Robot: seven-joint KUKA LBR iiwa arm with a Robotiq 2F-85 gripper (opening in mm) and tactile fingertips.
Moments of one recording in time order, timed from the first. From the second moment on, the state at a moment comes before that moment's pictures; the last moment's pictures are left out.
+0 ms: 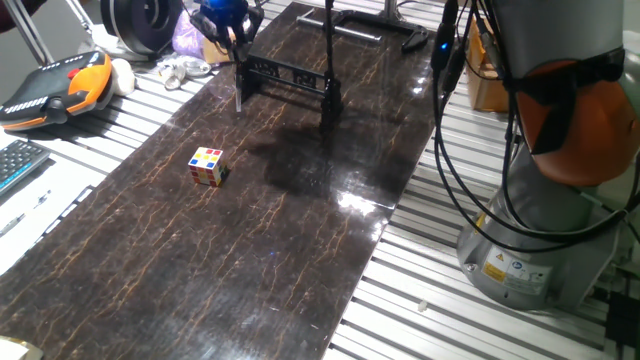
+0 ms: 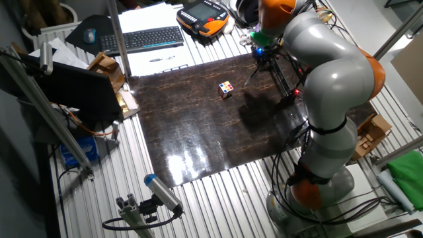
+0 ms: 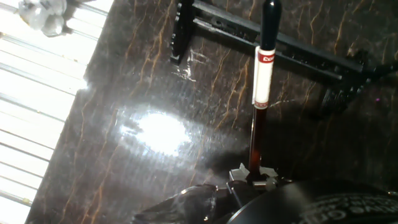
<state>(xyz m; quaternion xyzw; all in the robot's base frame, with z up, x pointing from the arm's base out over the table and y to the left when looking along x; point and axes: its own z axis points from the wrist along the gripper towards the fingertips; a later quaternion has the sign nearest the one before) 0.595 -0.054 0.259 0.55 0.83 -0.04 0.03</state>
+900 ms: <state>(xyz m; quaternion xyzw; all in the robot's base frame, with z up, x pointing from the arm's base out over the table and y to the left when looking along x) 0.595 -0.060 0.264 0.54 0.84 -0.05 0.03</state>
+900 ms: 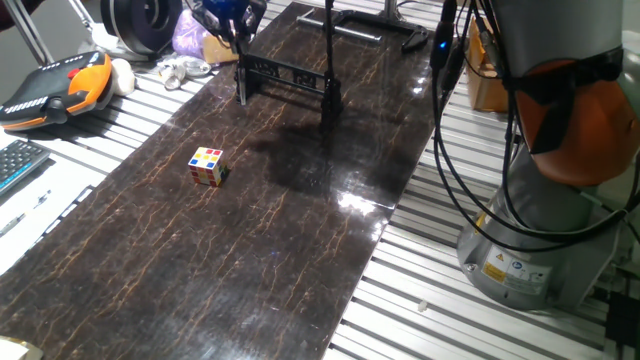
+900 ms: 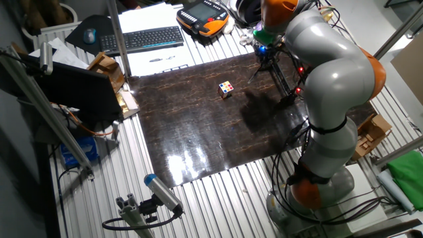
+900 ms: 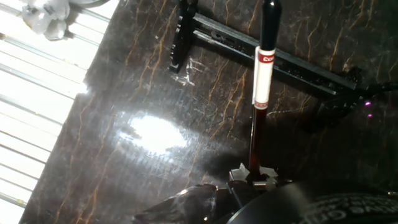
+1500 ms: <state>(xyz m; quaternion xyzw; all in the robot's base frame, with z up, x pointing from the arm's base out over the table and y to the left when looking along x) 0.595 -0.056 0.264 0.56 0.83 -0.04 0.04</state>
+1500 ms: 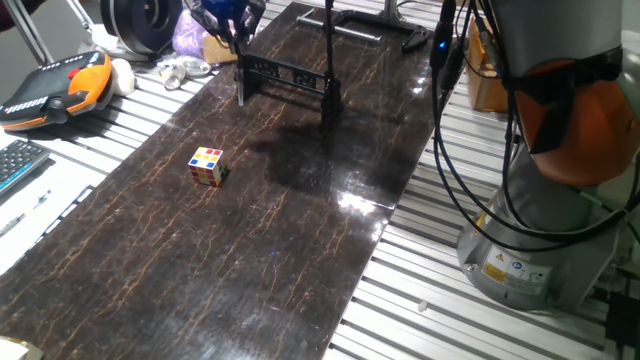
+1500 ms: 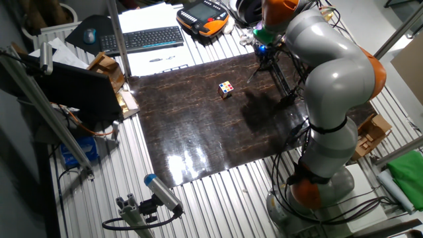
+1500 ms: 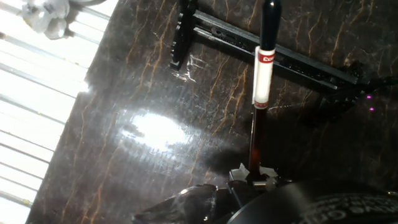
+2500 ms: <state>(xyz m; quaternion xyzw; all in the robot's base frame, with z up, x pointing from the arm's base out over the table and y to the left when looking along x) 0.604 -0.068 0.273 0.55 0.83 -0.04 0.04</state>
